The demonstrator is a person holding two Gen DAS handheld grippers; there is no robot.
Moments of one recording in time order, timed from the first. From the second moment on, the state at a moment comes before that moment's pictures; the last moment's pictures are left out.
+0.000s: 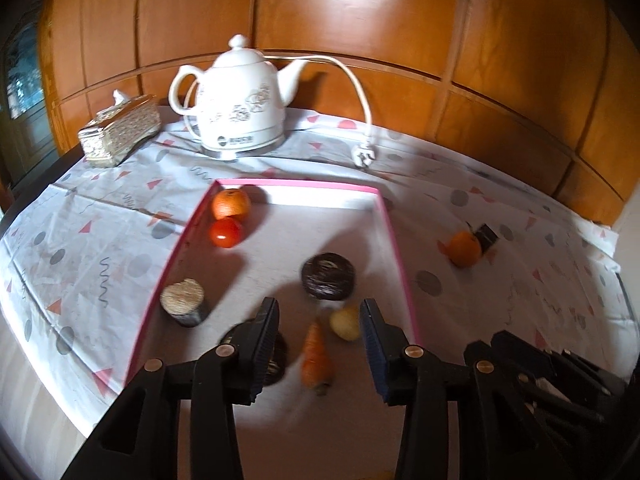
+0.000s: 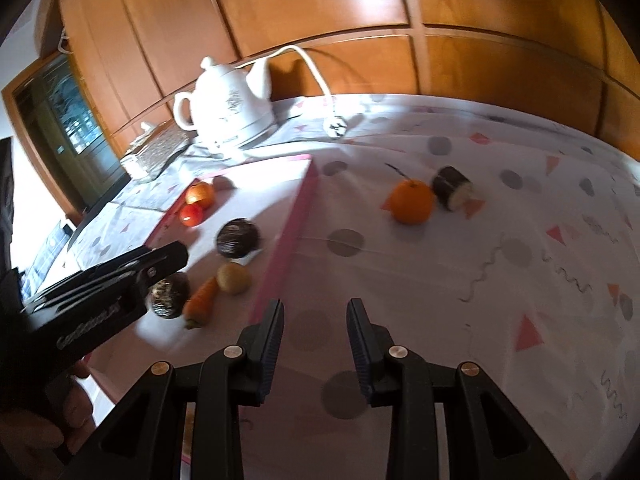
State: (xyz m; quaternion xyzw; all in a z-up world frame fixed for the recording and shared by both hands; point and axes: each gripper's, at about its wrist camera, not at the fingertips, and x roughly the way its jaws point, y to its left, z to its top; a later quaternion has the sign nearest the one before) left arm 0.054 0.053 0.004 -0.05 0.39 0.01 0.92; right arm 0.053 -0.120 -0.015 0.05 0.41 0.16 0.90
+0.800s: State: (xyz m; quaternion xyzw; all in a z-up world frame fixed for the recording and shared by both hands) left arm 0.065 -0.015 -0.001 -0.02 0.40 -0.07 0.92; right arm 0.121 -0.205 -0.018 0.06 0.40 0.06 0.91
